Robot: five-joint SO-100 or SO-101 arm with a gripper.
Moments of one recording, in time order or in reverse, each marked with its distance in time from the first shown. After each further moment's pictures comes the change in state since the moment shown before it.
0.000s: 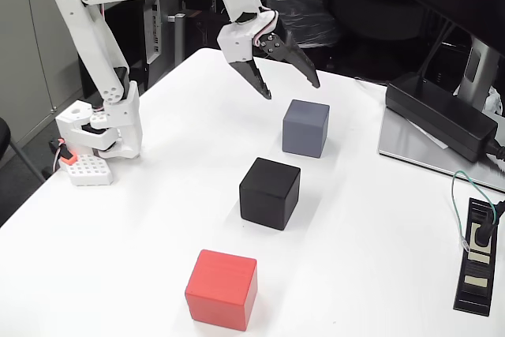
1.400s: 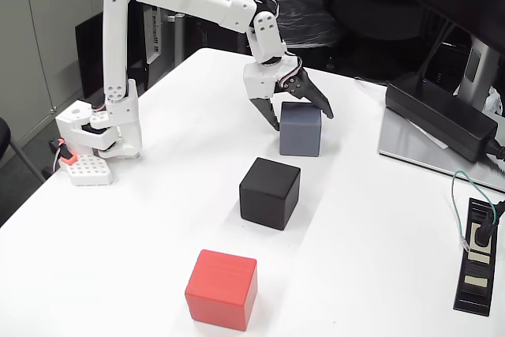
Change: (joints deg) arm -6.6 -23.9 -1.1 -16.1 1.4
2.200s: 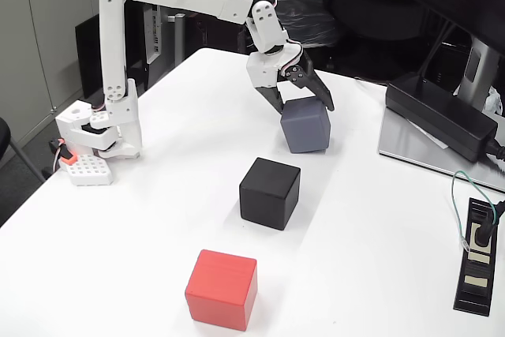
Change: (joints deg) arm -0.4 0.8 -1.1 -0.6 7.1
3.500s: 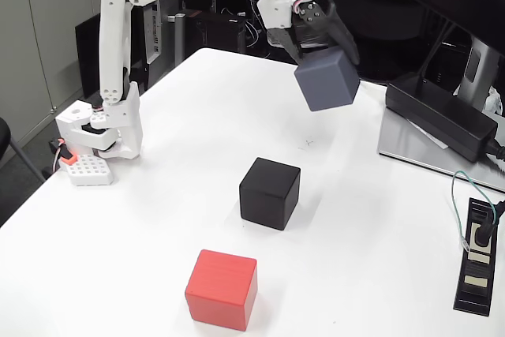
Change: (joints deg) arm 9.5 -1.1 -48.0 40.6 0.1
